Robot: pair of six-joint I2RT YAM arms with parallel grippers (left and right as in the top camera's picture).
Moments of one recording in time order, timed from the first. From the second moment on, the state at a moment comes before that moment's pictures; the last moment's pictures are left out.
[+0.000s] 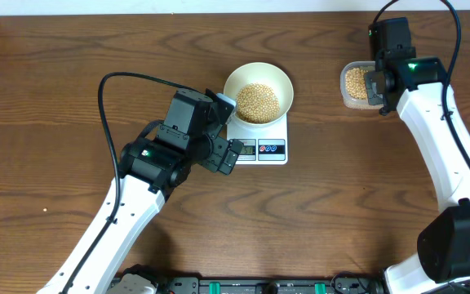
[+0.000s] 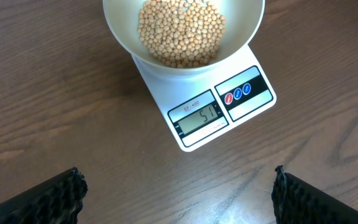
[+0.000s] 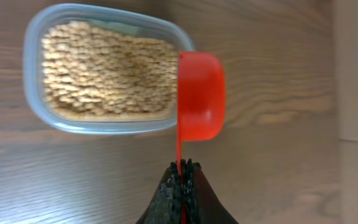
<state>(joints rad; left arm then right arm) -0.45 1.28 1.12 -0.79 0.07 0.07 0.14 1.73 1.54 -0.92 0.45 -0.06</state>
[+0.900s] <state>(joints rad) -0.45 1.28 1.12 -0.79 0.07 0.07 0.33 1.88 1.62 -0.71 -0.44 -0.14</state>
